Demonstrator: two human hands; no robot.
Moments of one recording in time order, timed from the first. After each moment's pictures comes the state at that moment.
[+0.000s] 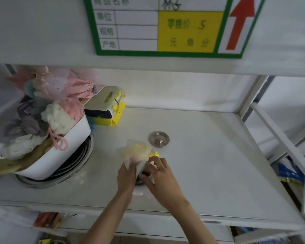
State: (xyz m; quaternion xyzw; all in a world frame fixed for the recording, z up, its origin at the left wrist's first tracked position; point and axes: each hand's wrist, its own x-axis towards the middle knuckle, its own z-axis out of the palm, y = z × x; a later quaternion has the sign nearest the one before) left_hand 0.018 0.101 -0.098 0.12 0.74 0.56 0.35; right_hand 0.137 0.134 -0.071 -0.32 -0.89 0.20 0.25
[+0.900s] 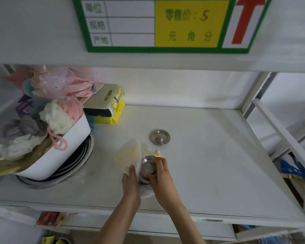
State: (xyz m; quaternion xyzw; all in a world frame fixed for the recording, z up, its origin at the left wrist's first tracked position) left_hand 0.040 0.100 -0.099 -0.04 0.68 0.63 0.38; right_hand 0.131 0.128 -0.084 -0.39 -0.78 0.41 0.28
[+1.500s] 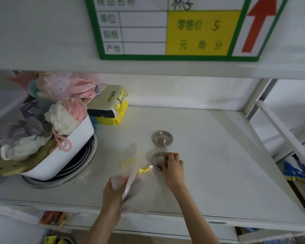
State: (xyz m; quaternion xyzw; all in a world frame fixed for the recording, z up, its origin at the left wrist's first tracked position) left_hand 0.009 0.039 -0.089 0.09 0.70 0.60 0.38; right_hand 0.123 0.182 -0.108 -0.55 -0.75 0.33 0.19
